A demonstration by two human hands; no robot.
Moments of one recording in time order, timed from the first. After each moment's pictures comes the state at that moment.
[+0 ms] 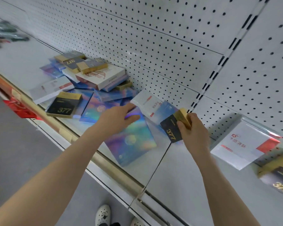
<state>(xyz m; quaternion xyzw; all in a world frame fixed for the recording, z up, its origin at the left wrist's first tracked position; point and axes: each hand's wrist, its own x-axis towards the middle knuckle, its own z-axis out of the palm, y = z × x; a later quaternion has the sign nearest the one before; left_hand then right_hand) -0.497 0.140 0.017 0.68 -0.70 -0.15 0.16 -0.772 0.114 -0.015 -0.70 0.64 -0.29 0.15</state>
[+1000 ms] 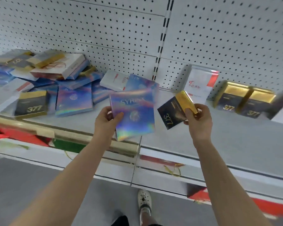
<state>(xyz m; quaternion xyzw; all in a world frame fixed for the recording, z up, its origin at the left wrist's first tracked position) -0.536 0.247 -0.031 0.53 -0.39 -0.55 0.51 -0.812 0.280 -0.016 -0.37 0.74 -0.52 0.22</state>
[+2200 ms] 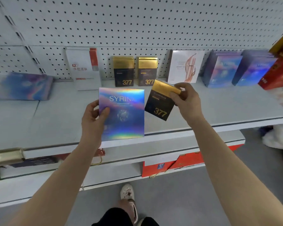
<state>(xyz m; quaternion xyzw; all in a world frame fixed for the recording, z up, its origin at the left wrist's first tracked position) -0.863 0.374 -0.030 0.45 -0.50 -0.58 0.47 -1.136 0.459 0.013 -0.40 0.77 -0.47 0.15</state>
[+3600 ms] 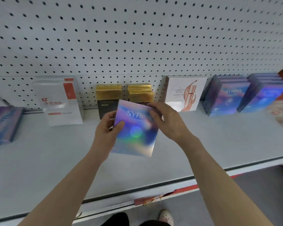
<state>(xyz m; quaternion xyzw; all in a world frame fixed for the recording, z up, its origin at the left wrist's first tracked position) -0.994 0.264 -0.033 0.40 -0.55 -0.63 0.38 -1.203 0.332 0.001 -0.61 0.72 -0.32 0.10</state>
